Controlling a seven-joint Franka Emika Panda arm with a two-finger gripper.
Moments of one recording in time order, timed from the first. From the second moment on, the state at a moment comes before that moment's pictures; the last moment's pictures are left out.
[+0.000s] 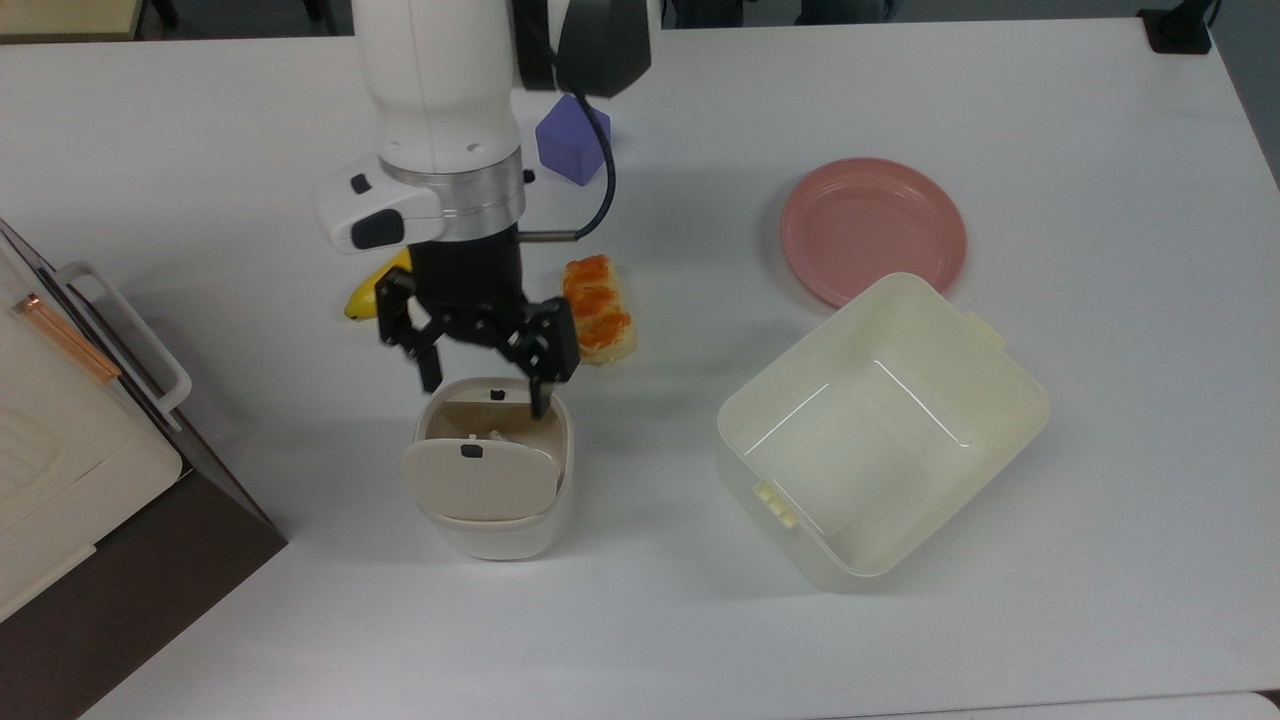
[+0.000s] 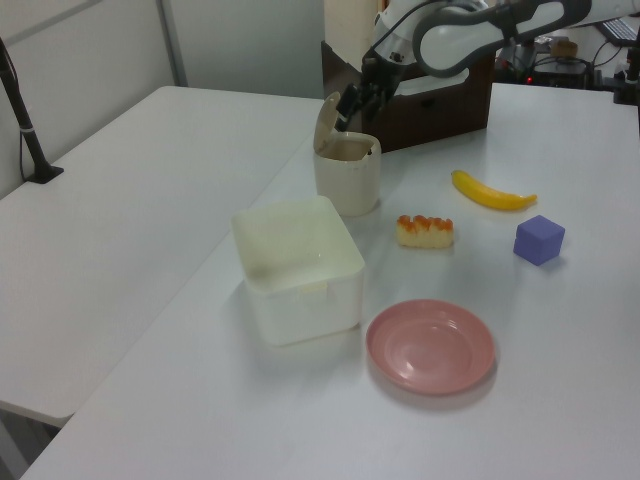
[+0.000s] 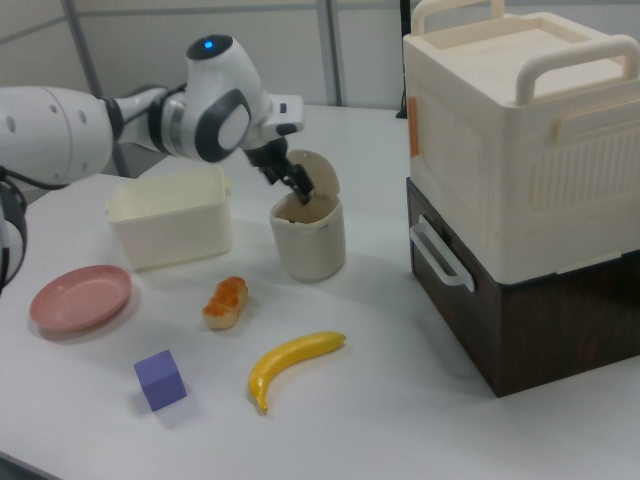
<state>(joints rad) -0.06 0.44 0.04 -1.50 0.00 2.38 0.28</state>
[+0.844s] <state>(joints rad) 0.10 0.13 0.05 -1.59 0.00 1.72 0.27</state>
